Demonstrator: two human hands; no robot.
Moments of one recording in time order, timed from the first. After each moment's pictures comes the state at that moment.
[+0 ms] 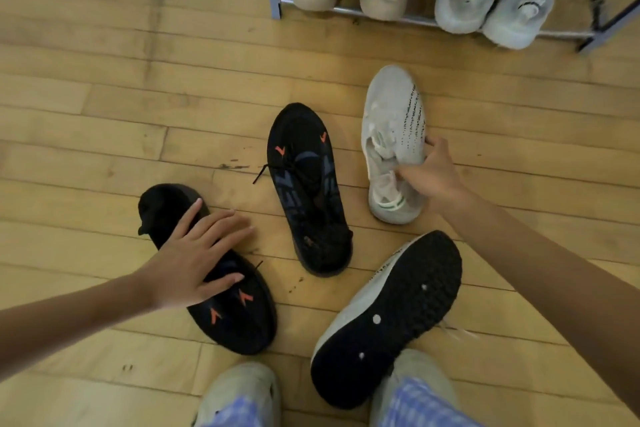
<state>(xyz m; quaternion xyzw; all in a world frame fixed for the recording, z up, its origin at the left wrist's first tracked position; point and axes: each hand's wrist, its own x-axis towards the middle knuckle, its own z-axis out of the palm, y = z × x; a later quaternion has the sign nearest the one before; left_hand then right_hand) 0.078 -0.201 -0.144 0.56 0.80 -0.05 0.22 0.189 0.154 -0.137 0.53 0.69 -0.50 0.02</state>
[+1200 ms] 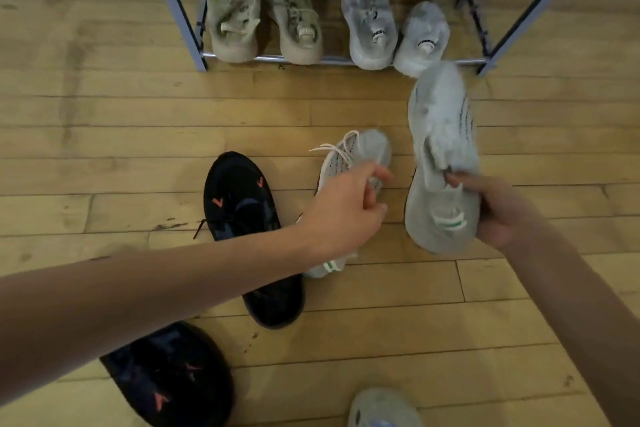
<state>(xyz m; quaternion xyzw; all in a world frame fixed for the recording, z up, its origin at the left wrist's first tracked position) 0.148 0.065 -0.050 0.42 0.73 0.39 0.37 0.292 0.228 -0.061 0.46 0.40 -0.79 -0.07</state>
